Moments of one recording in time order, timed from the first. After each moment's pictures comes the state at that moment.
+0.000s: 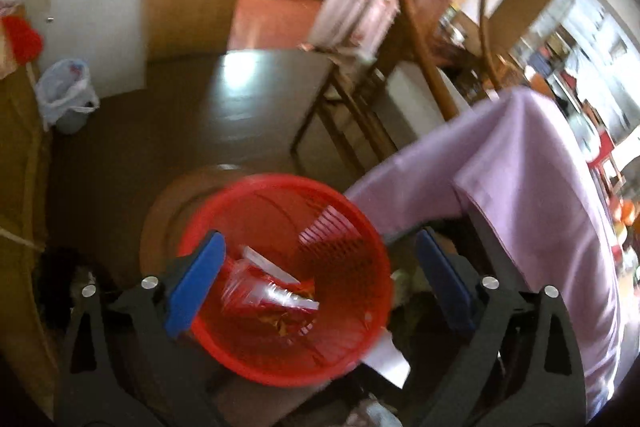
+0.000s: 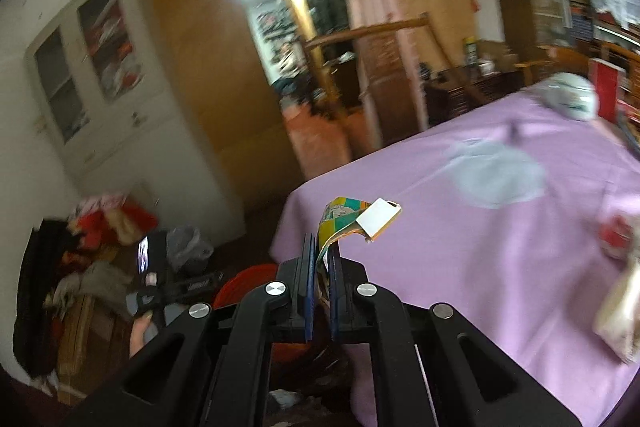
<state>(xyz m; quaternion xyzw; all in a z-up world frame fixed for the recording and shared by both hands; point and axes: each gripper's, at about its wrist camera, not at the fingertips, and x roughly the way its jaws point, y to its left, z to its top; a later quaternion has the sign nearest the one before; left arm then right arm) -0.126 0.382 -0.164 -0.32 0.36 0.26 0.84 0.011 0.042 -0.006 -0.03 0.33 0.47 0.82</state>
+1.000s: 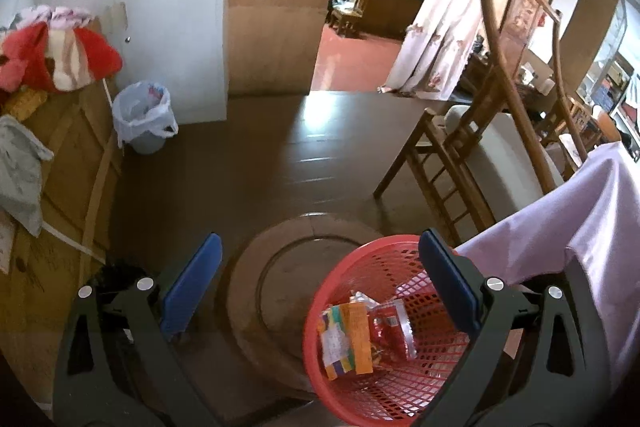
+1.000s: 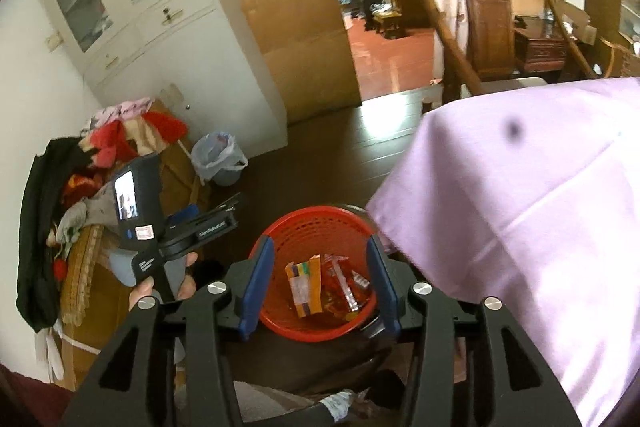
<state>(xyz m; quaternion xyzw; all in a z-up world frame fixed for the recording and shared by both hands) -0.160 0.425 -0.167 -0.27 0.33 0.39 0.82 0.001 0.184 -0.064 -0.12 0.41 0.51 0.74</state>
